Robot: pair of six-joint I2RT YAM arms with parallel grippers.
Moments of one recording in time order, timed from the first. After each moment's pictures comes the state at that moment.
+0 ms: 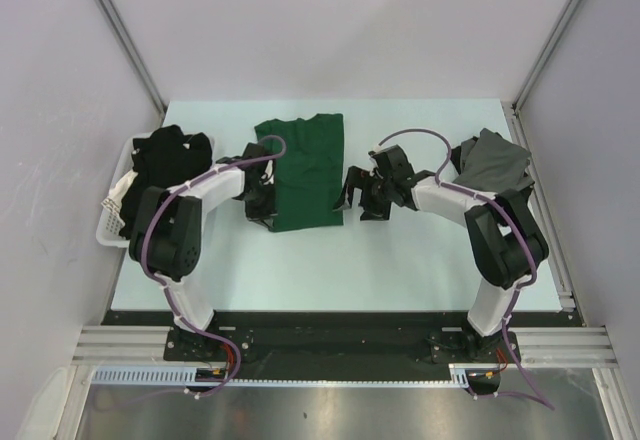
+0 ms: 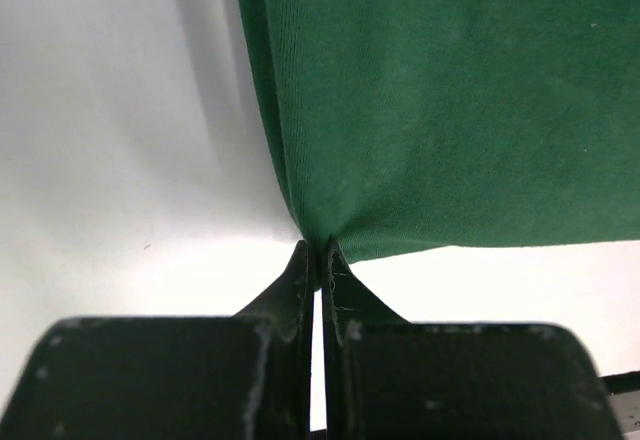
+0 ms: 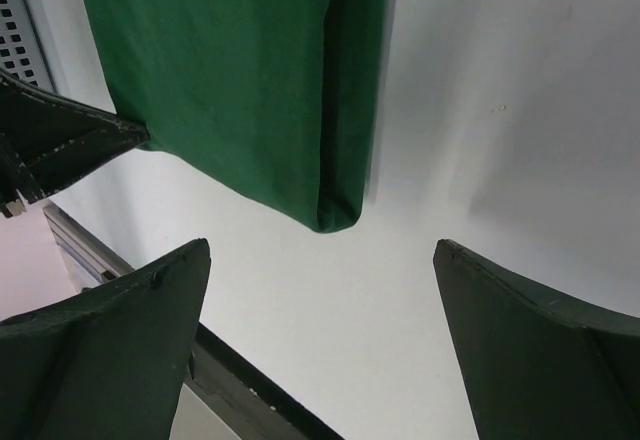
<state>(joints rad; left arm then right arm) -0.30 1.80 1.17 -0.70 0.11 -0.35 0.51 1.78 1.12 -0.22 -0.37 0.69</state>
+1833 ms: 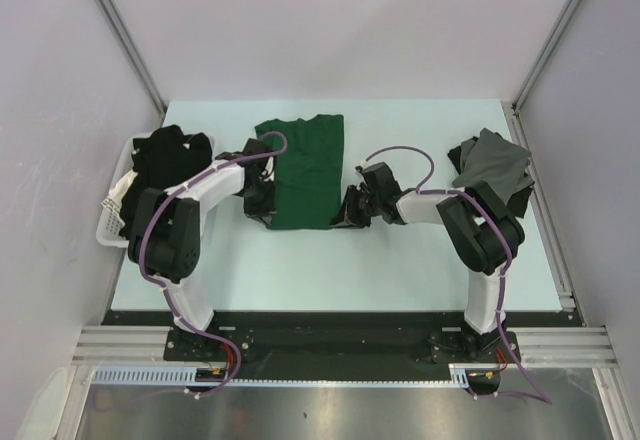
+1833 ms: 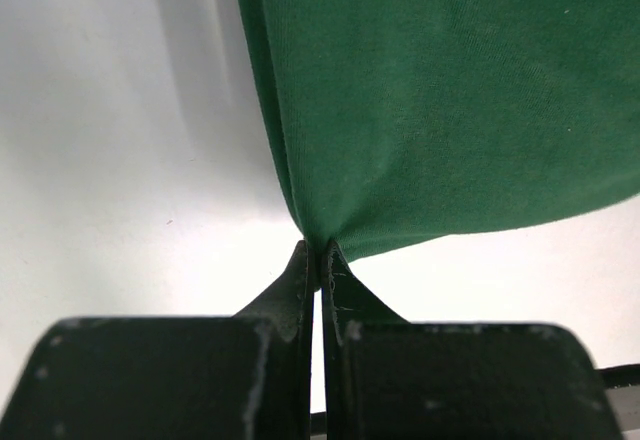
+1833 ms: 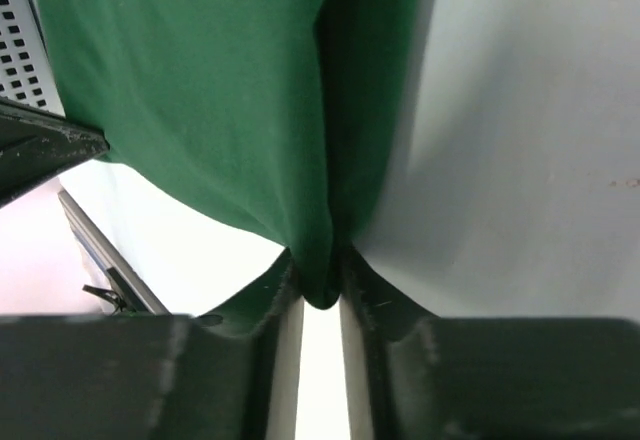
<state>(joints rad) -0.31 1.78 1.22 -0.78 0.07 -0.31 0.57 1.93 1.03 0.11 -0.43 0.79</state>
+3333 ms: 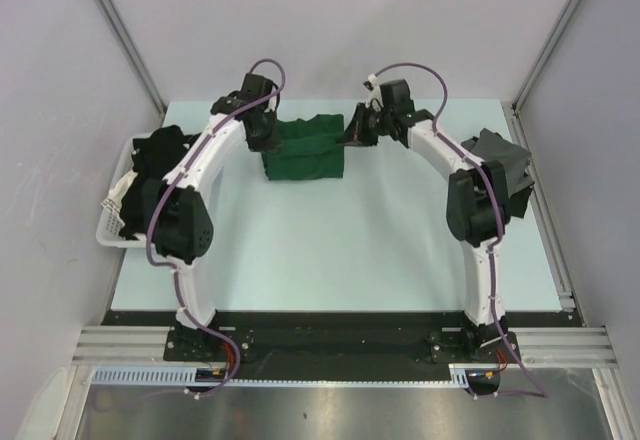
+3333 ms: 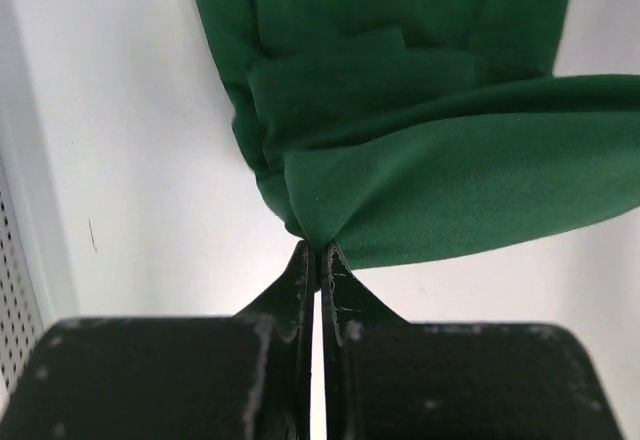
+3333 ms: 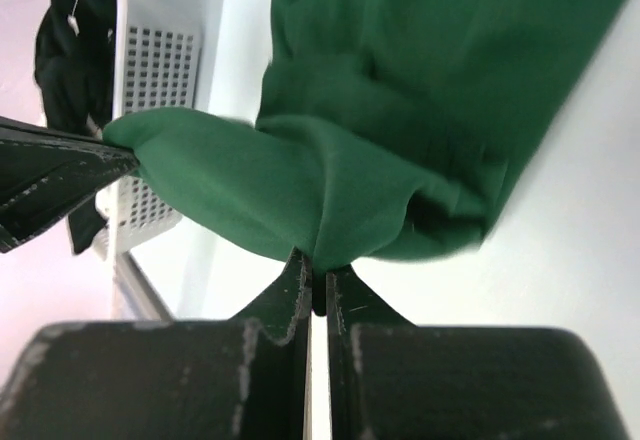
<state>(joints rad) -0.30 1.93 1.83 -0.89 -0.07 -0.34 0.35 2.14 1.82 -0.34 -0.58 0.55</state>
